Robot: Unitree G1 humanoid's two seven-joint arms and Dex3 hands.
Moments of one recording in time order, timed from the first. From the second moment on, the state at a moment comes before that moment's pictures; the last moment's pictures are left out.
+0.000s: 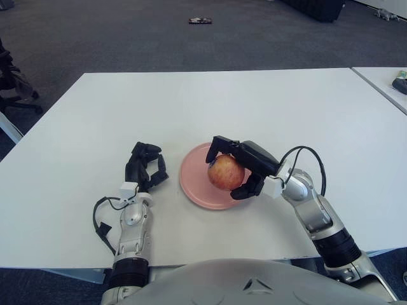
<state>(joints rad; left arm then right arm) 0.14 -0.04 0.14 0.22 -0.05 -0.38 0.08 -0.07 -0.28 0.36 -0.21 -0.49 -0.34 0.38</state>
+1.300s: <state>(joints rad) 0.12 -0.04 0.14 0.24 -0.06 -0.38 0.08 -0.06 -0.33 0.45 -0.30 -0.90 -0.24 0.28</state>
